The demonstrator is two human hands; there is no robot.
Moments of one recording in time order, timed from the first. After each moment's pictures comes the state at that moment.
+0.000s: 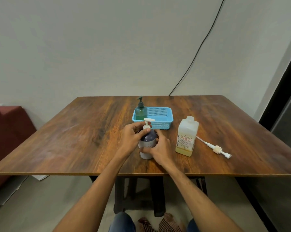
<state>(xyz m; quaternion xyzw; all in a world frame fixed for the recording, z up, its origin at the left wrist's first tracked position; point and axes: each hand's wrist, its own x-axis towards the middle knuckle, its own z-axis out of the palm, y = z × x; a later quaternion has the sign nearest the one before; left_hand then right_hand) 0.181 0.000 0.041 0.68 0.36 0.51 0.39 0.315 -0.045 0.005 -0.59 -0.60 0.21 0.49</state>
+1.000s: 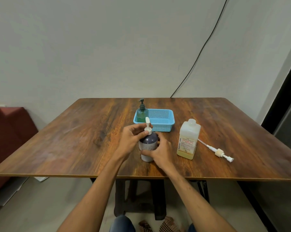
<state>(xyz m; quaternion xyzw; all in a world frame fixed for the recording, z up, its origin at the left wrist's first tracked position) 0.174 0.000 0.047 0.65 0.33 0.50 0.47 0.313 -0.040 -0.001 -0.60 -0.59 0.21 0.50</state>
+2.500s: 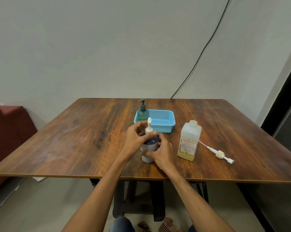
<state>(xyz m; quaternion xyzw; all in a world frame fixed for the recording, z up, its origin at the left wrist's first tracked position) 0.183 -0.002 0.048 0.67 0.37 0.50 0.41 0.312 -0.040 -0.001 -0.61 -0.58 0.21 0.50</state>
